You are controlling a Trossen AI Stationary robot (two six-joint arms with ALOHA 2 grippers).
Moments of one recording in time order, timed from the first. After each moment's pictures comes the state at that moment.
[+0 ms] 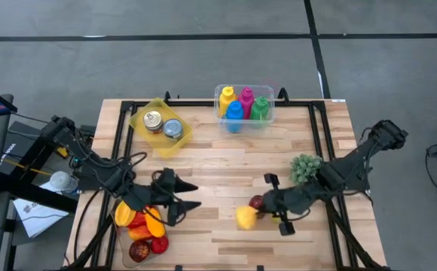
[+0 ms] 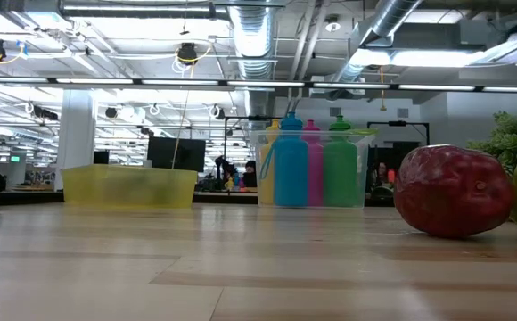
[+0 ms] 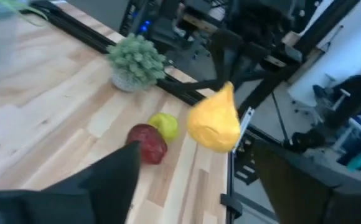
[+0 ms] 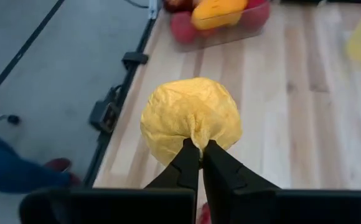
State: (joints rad) left arm -0.62 1.26 0.99 -0.06 -0.69 -0.74; right arm 0.60 1.36 1.24 -0.60 0.25 0.31
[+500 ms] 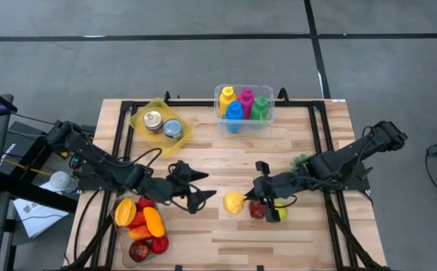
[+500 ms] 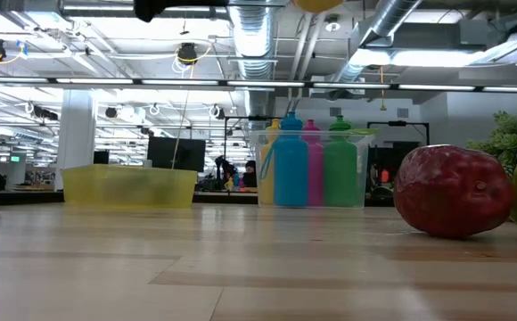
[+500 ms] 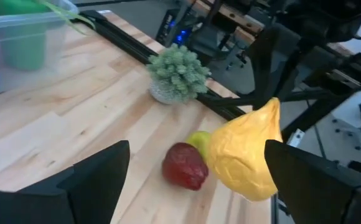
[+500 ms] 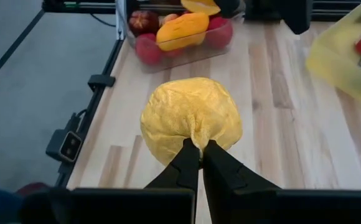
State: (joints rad) left arm -0.48 1.37 0.99 0.01 -0.68 -0.74; right arm 0.46 1.38 1.24 -0.52 0.23 0.24
